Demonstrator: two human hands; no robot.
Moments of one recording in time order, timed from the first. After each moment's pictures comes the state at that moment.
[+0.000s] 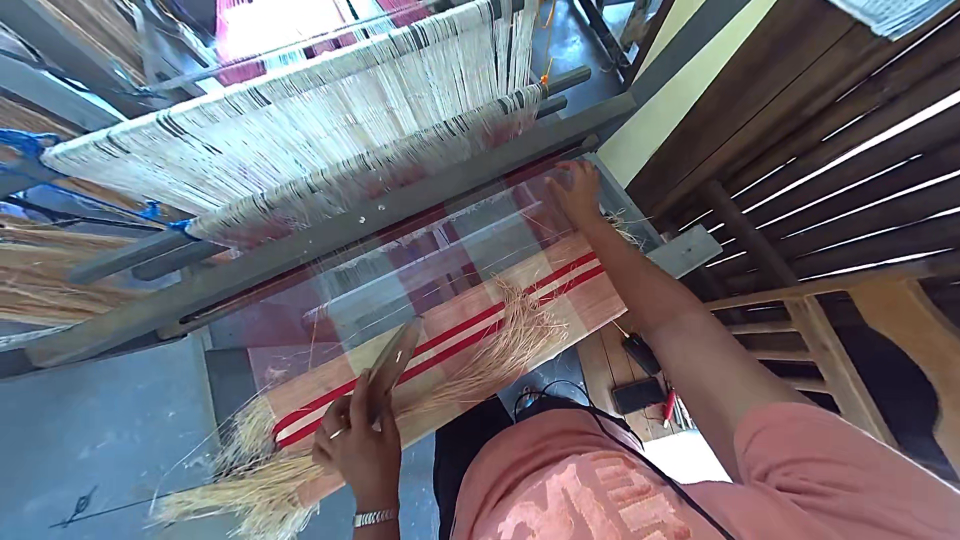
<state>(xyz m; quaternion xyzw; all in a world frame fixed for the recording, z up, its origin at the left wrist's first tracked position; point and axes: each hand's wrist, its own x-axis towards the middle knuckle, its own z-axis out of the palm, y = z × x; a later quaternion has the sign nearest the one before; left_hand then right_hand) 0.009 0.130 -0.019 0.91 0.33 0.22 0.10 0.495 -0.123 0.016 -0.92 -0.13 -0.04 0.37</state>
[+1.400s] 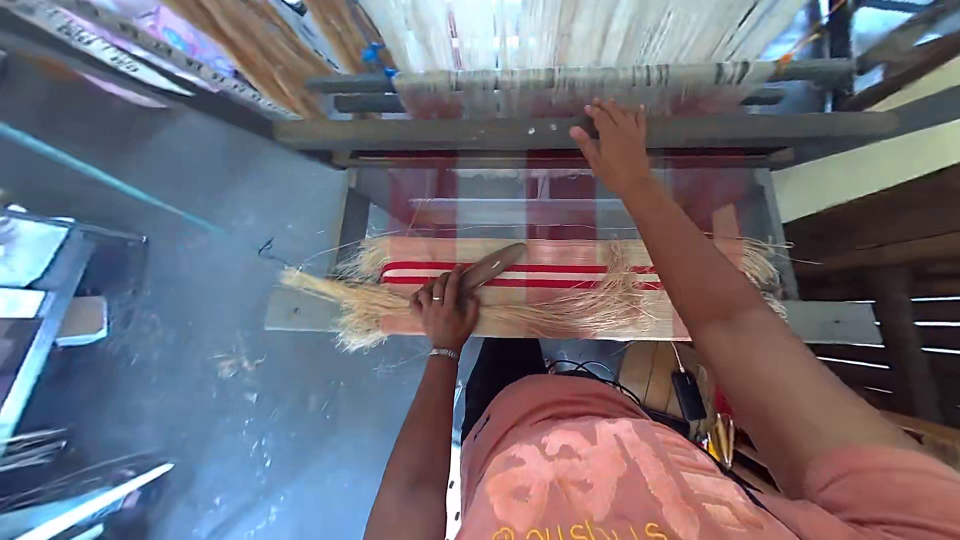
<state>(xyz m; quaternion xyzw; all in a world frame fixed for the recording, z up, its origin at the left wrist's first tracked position) -0.009 0.144 -0.089 0.88 0.38 0.28 0.03 0.397 0.072 0.075 -0.85 -0.47 -0.04 0.22</state>
